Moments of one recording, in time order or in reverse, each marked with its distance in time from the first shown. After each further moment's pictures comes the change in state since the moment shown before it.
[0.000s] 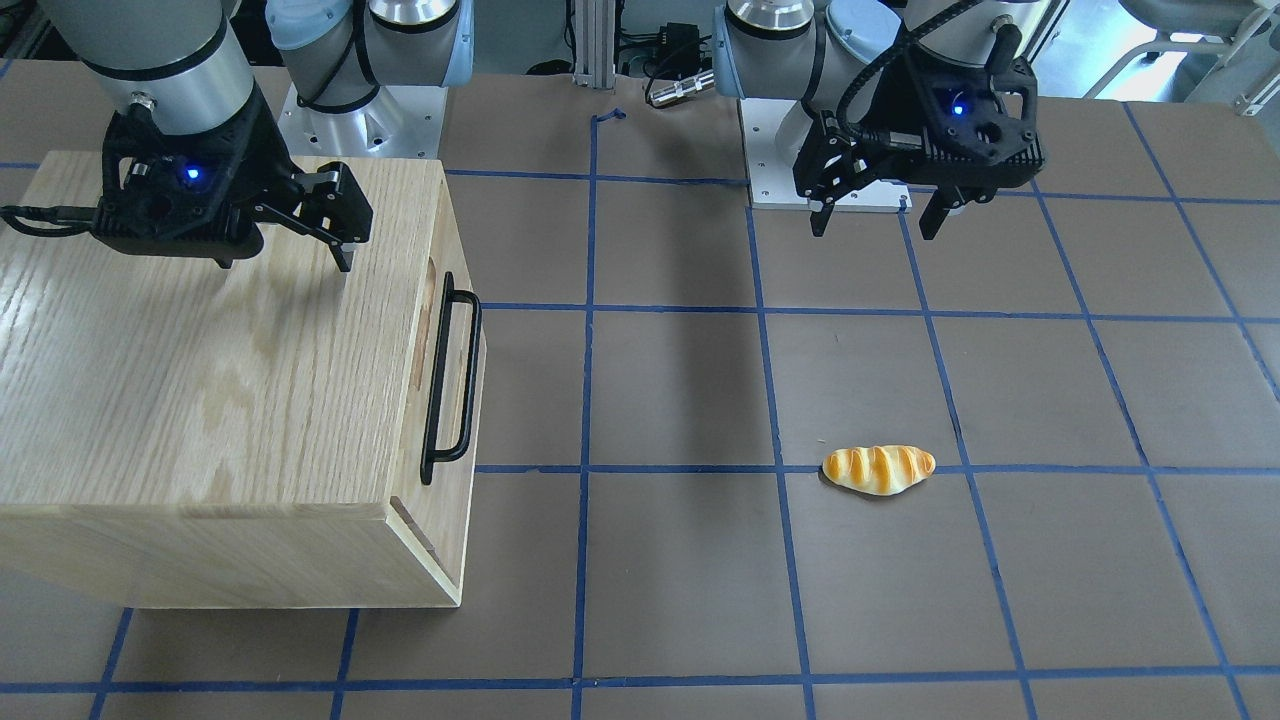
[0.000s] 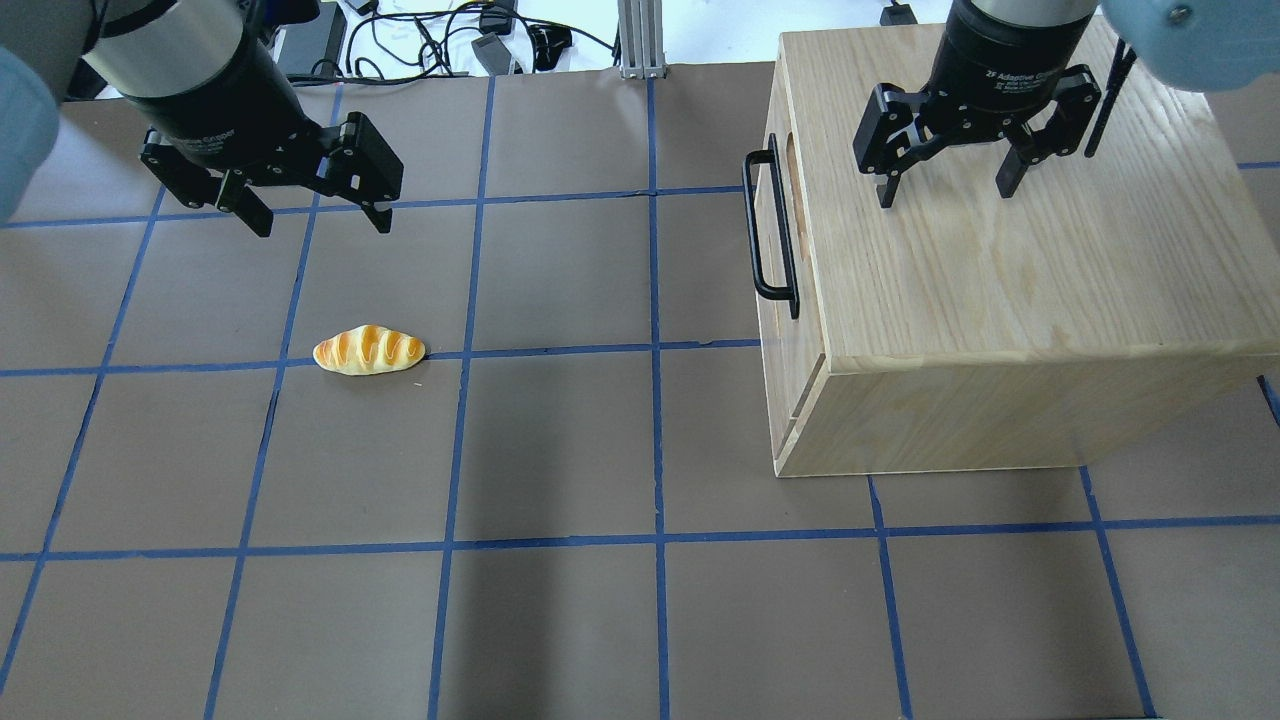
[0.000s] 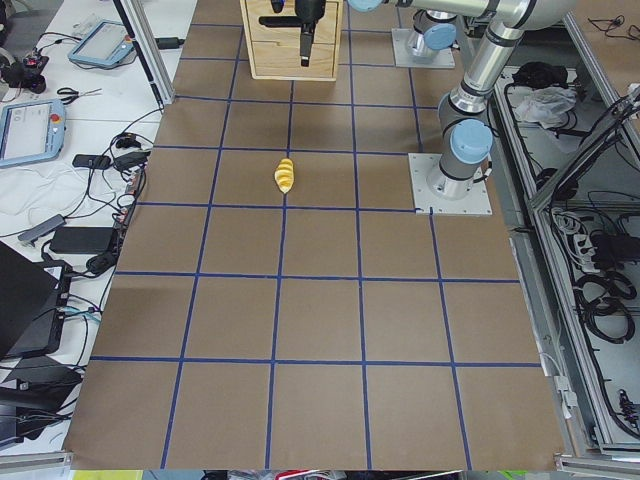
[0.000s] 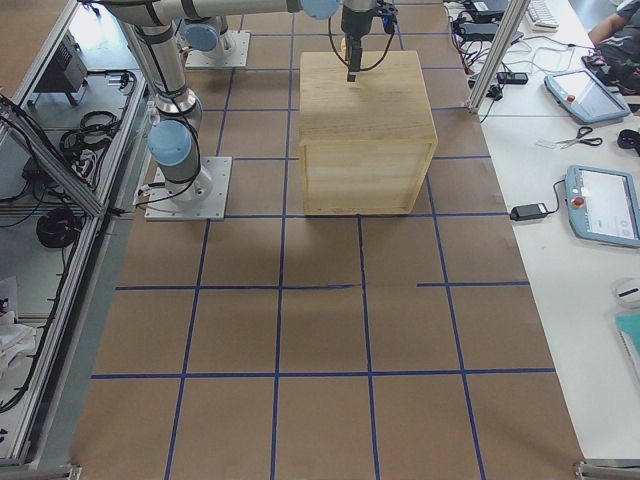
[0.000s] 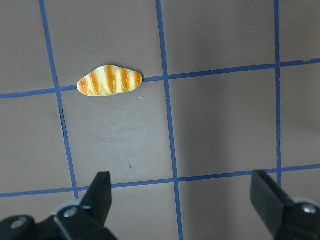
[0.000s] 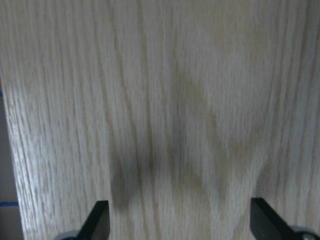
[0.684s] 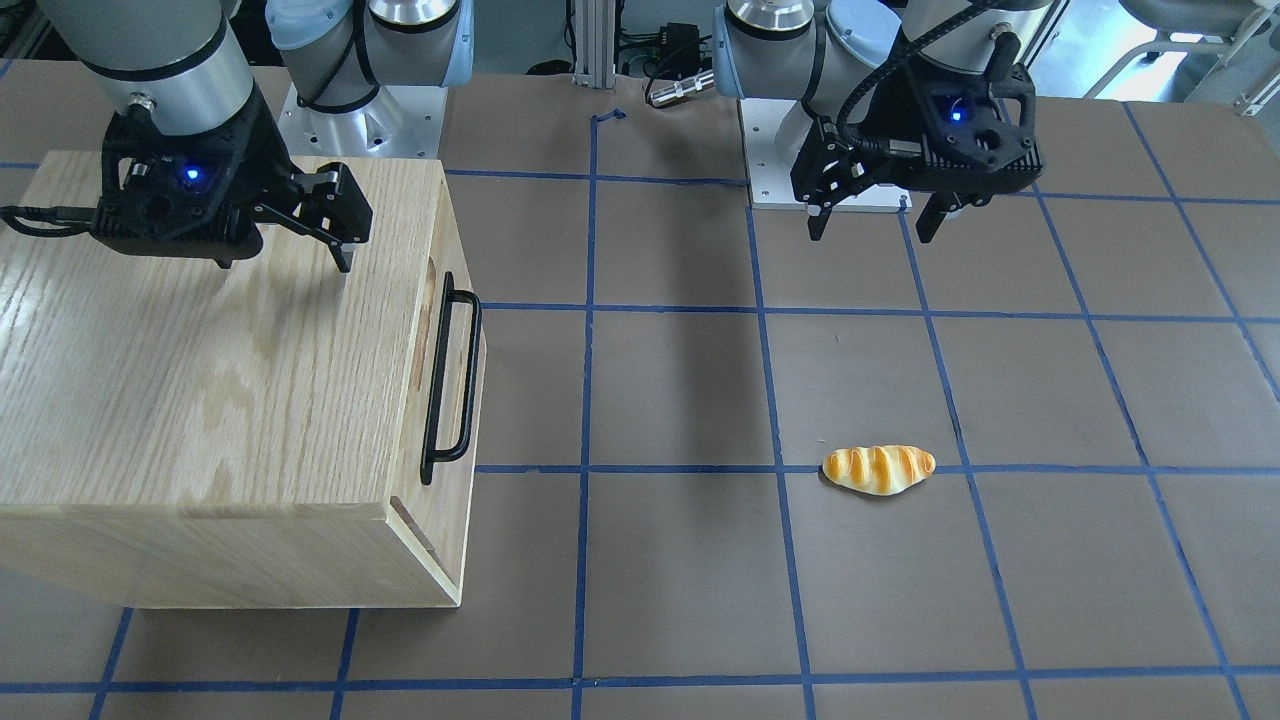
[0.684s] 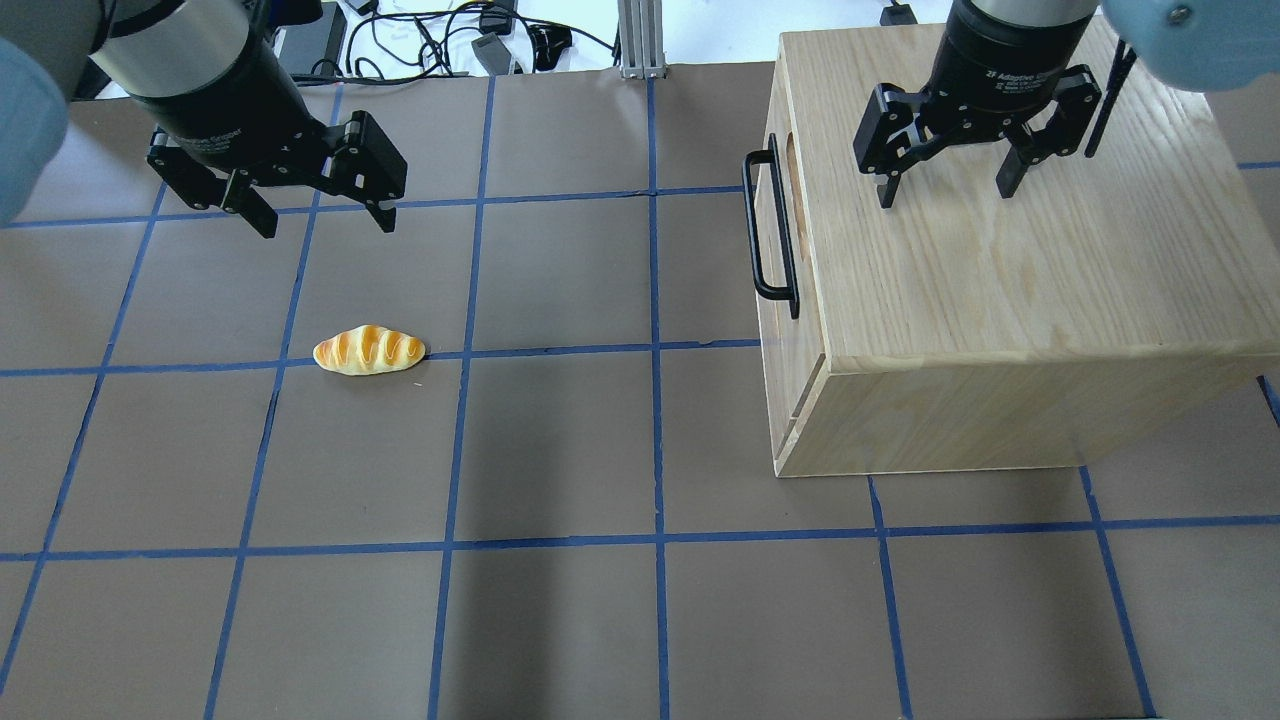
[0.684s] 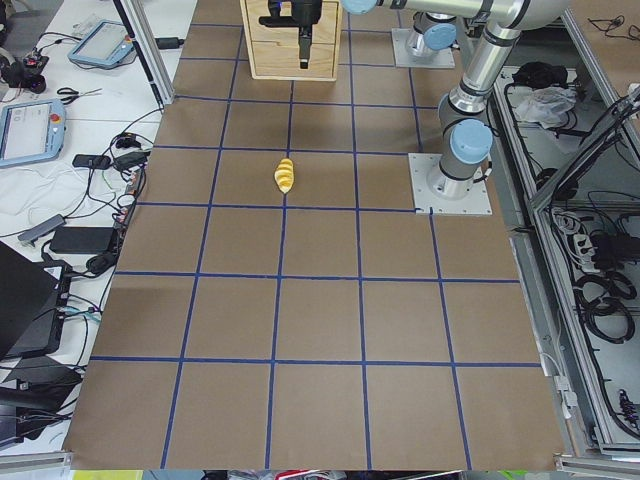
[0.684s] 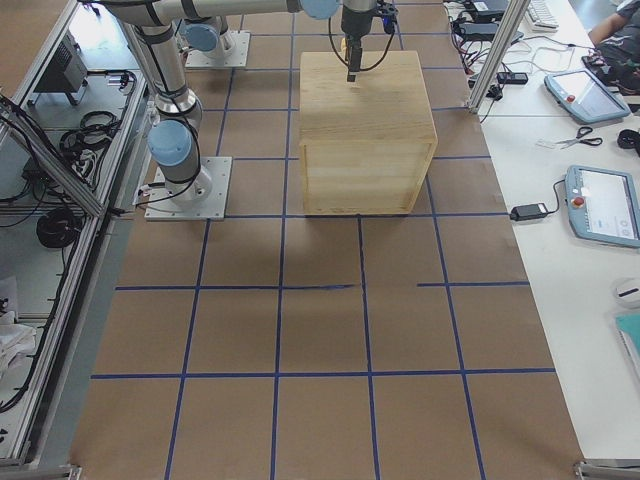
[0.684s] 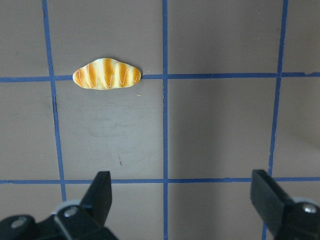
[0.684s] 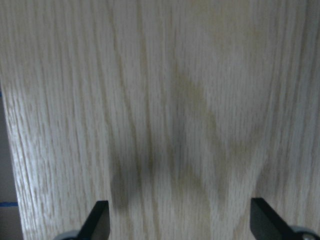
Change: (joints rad) left arm -0.001 -0.007 0.000 0.001 -0.007 -0.015; right arm -0.001 0.000 0.000 0.000 0.000 0.000
